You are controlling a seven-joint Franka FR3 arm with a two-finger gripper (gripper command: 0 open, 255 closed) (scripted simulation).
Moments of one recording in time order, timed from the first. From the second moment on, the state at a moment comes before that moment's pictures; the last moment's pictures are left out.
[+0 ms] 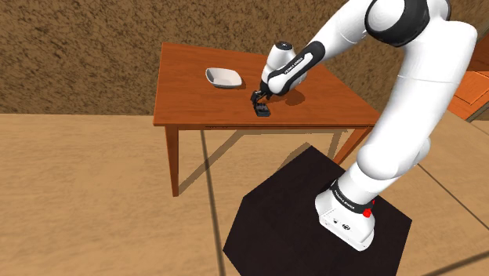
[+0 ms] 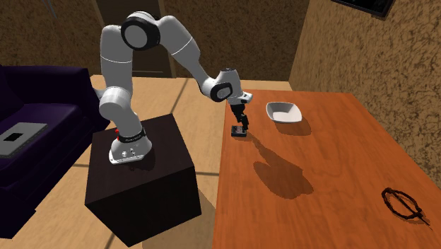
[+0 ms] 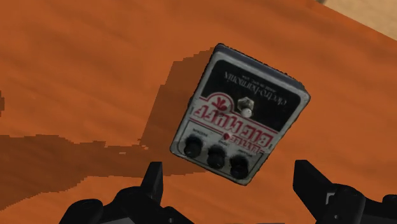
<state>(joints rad) -0.20 0.32 -0.07 -2.25 -0.38 2.81 0.16</state>
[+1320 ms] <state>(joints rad) -0.21 0.29 -0.06 -2.25 -0.36 2.78 0.14</state>
